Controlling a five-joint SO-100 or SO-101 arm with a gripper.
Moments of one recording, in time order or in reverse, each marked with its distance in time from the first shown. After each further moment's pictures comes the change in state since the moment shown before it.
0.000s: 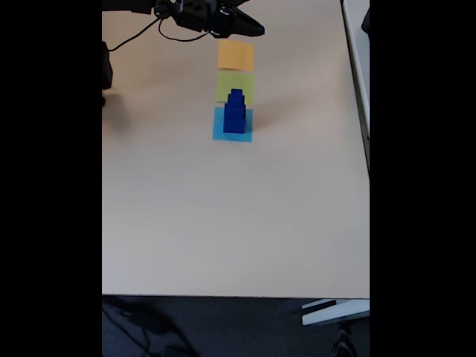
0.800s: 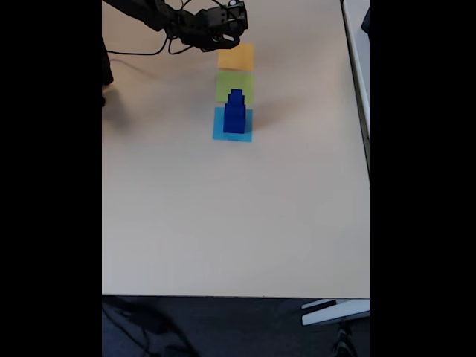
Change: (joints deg) arm -15.9 -20.9 15.6 -24.0 32.3
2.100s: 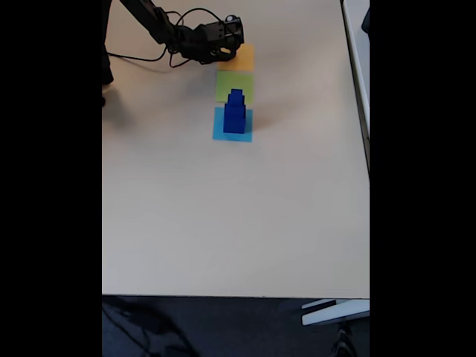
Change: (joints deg) arm -0.8 -14.3 -1.8 -12.5 -1.1
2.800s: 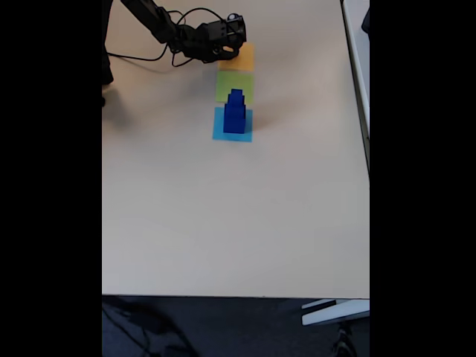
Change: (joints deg) arm 0.4 -0.9 -2.1 0.4 0.4
